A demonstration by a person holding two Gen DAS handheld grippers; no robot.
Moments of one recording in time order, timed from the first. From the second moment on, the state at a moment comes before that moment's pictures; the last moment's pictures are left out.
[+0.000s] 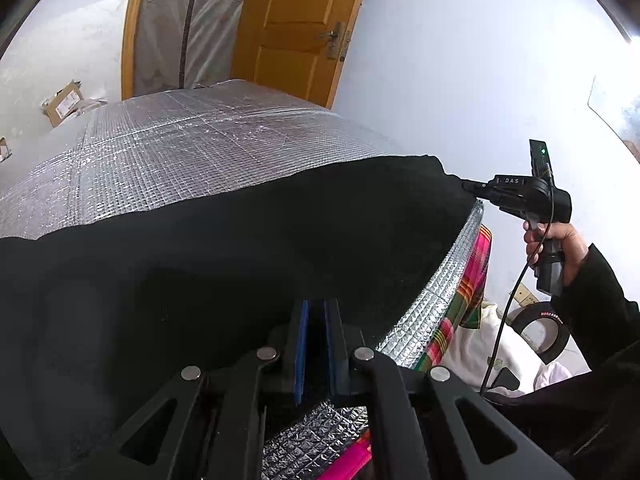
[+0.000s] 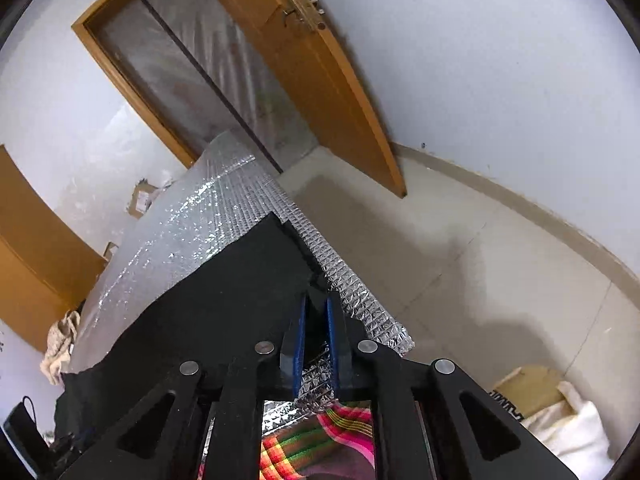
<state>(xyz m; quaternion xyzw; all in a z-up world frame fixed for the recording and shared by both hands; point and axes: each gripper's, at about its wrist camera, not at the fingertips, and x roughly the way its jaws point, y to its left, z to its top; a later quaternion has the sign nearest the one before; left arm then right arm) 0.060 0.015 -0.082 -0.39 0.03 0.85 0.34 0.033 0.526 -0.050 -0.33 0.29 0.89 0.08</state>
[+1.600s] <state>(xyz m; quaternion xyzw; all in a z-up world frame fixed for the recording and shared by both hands) 0.064 0.002 -0.072 -0.37 0.01 0.88 0.30 -0.020 0.499 -0.029 -0.29 0.28 0.92 0.05</state>
